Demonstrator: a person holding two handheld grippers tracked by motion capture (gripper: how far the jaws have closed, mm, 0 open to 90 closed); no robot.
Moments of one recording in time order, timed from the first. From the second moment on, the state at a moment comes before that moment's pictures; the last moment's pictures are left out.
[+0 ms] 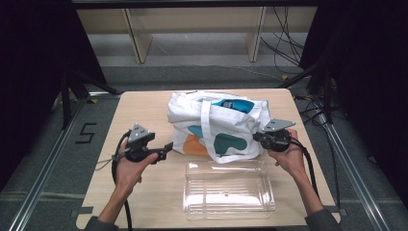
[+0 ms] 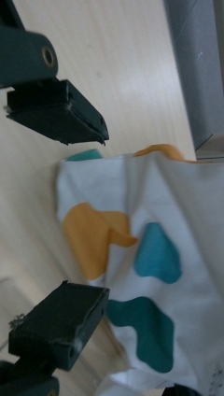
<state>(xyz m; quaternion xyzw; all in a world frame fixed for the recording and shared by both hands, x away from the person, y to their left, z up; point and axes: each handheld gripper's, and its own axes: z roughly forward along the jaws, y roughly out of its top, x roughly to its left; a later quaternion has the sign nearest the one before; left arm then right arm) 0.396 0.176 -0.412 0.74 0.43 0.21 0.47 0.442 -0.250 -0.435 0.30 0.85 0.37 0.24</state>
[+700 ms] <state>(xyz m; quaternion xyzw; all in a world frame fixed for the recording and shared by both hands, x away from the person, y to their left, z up) 0.476 0.145 -0.404 0.81 0.34 0.27 0.40 0.447 -0.250 -0.434 0.31 0.83 0.39 0.24</state>
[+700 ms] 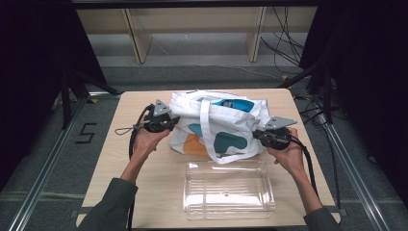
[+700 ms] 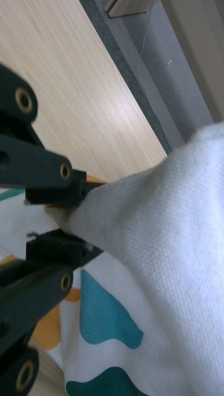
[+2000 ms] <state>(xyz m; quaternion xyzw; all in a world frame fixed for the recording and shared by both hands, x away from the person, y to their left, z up) 0.493 0.141 -0.482 0.83 0.39 0.23 0.32 0.458 -0.240 -0.448 0.31 0.84 0.37 0.27</state>
